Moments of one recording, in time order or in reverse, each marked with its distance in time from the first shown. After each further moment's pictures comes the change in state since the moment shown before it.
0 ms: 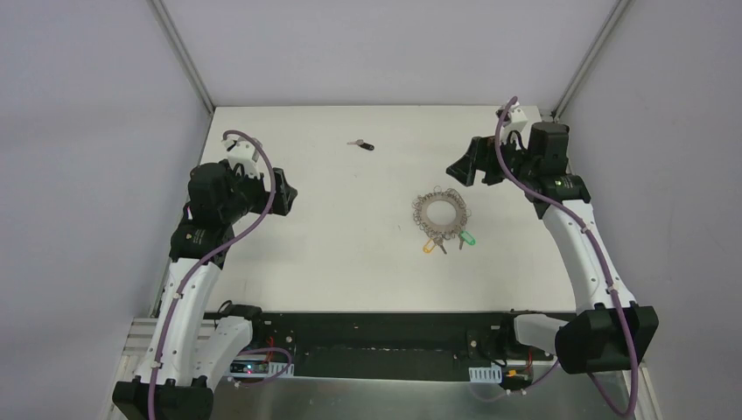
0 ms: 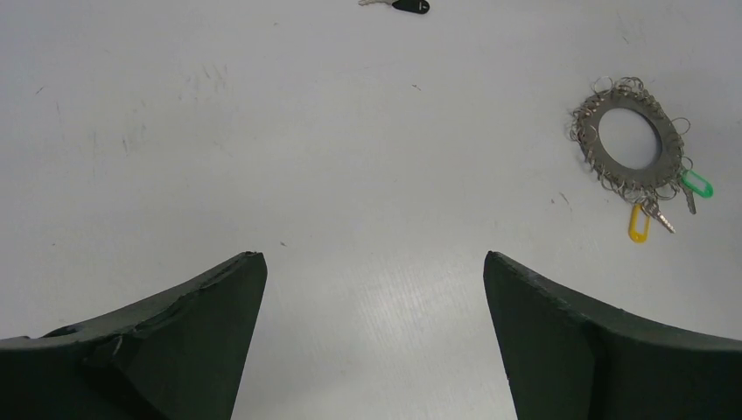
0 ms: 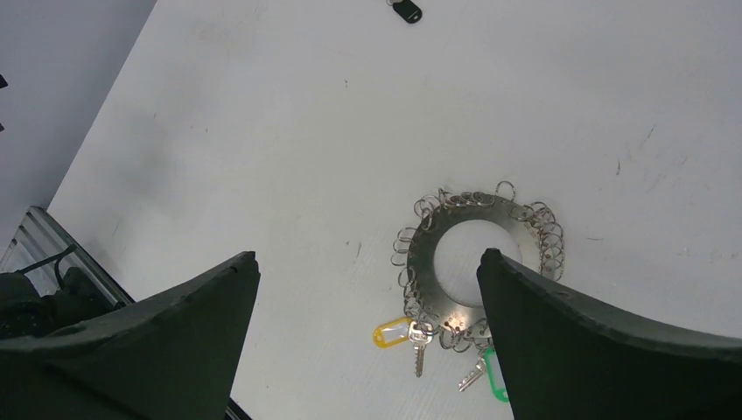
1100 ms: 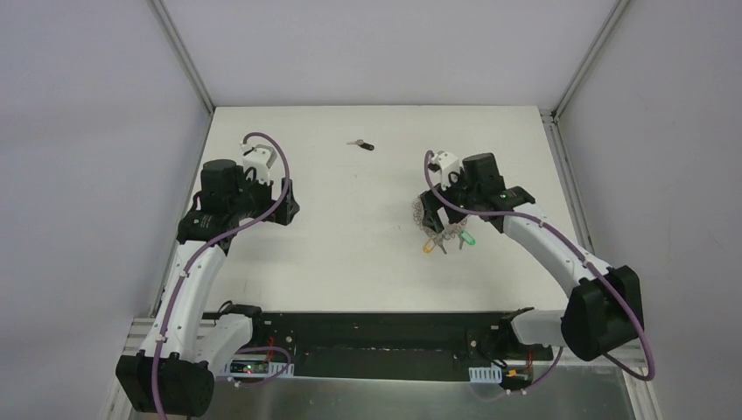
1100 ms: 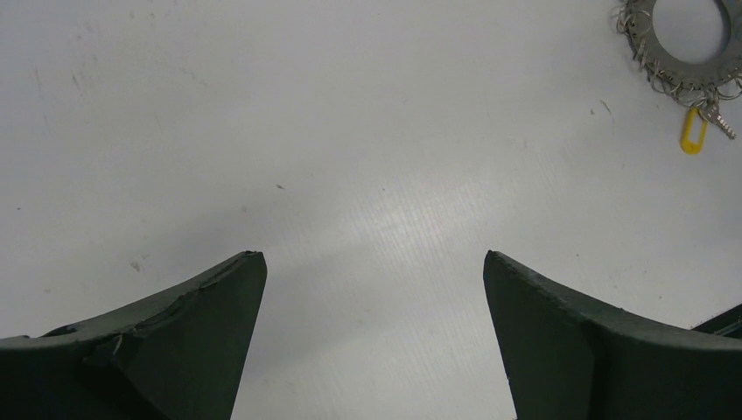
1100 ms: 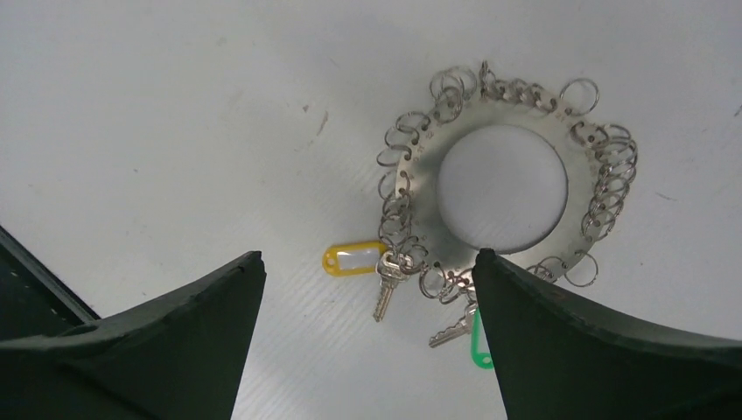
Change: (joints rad) left arm 0.013 0.106 -0.002 -0.114 0.053 0.131; right arm 0.296 0.067 -0.192 -0.030 0.233 -0.303
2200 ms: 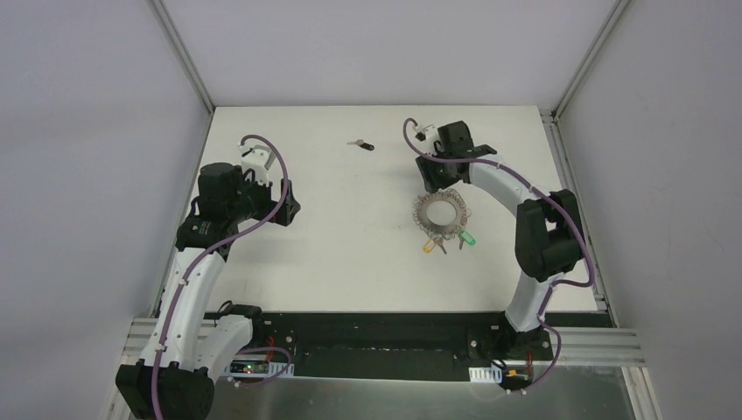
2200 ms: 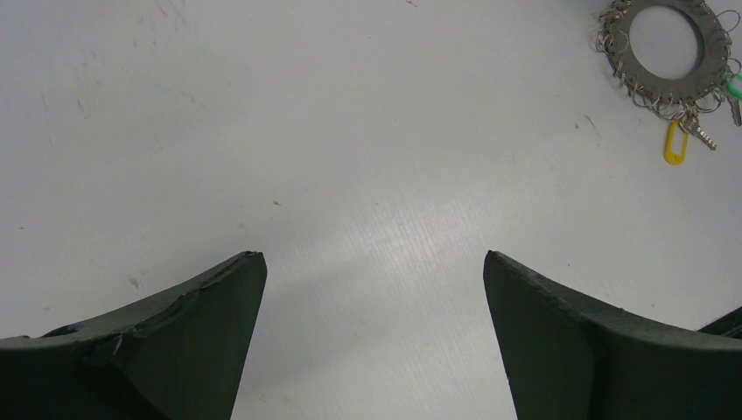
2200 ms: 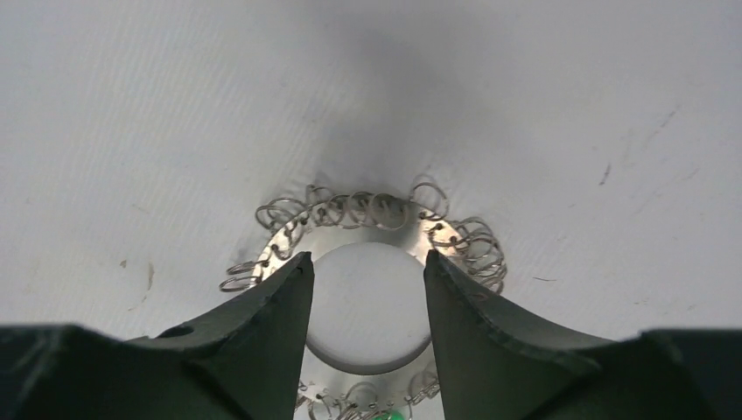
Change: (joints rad) left arm 0.000 -0.043 -0.023 0.040 0.019 -0.009; right arm 0.009 0.545 0.381 -0.016 0.268 0.009
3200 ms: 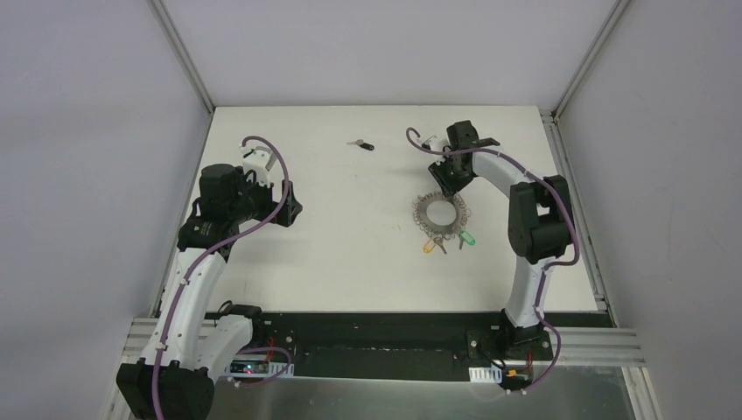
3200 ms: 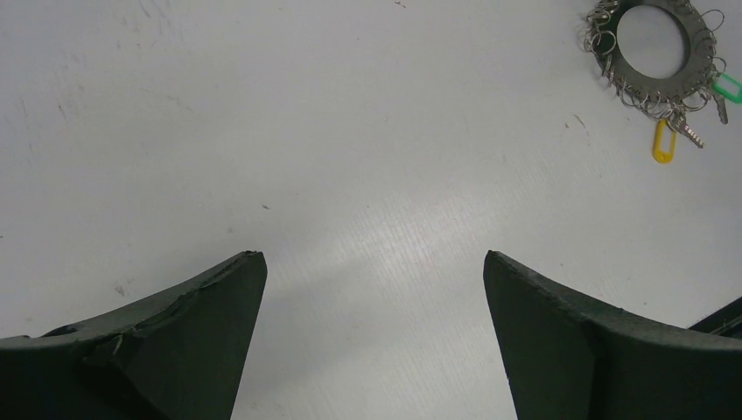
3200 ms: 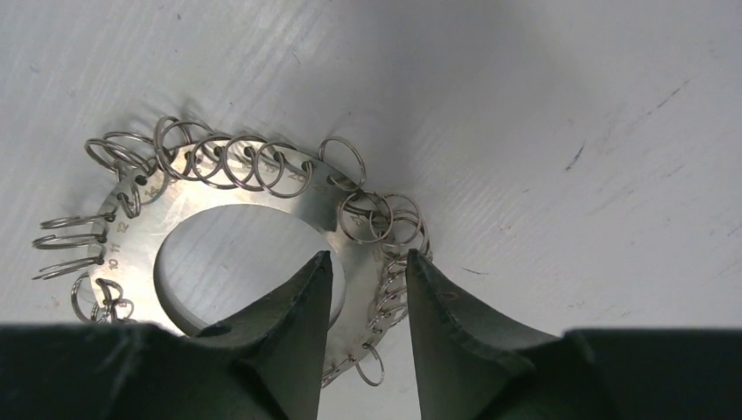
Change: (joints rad) left arm 0.000 -0.002 -0.024 0.027 0.025 -0.011; right arm -0.120 0.138 0.107 -0.147 -0.009 -0.259
